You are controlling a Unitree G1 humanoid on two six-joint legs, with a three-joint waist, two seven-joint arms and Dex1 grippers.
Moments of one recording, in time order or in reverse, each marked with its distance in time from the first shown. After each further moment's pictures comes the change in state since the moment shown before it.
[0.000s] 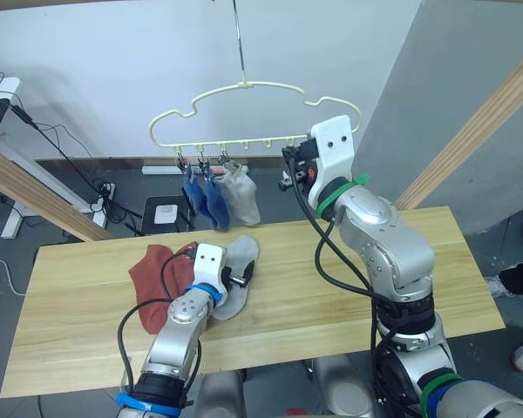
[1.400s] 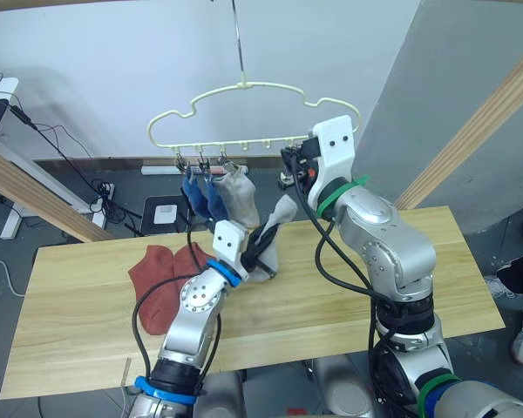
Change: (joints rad) left arm -0.081 -0.080 -0.037 -0.070 -0.049 -0.344 -0.216; right arm 0.000 0.021 -0.029 -0.007 0.035 0.031 -0.002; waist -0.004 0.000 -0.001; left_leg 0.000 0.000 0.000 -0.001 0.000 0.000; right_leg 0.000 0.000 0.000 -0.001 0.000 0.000
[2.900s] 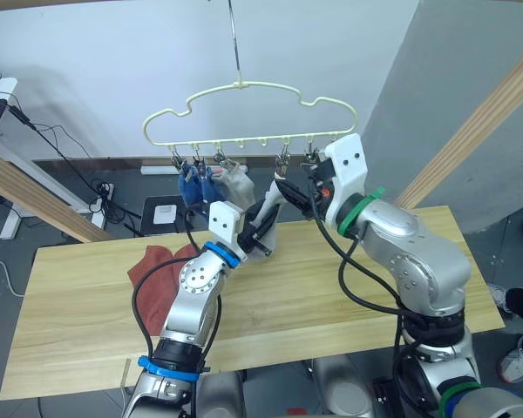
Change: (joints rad) left arm -0.102 0.011 0.040 0.055 -0.036 0.012 -0.004; right arm 0.080 -0.194 -0.006 -0.166 0.154 0.120 0.142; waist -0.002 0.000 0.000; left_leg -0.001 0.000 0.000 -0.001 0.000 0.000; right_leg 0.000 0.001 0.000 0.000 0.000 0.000
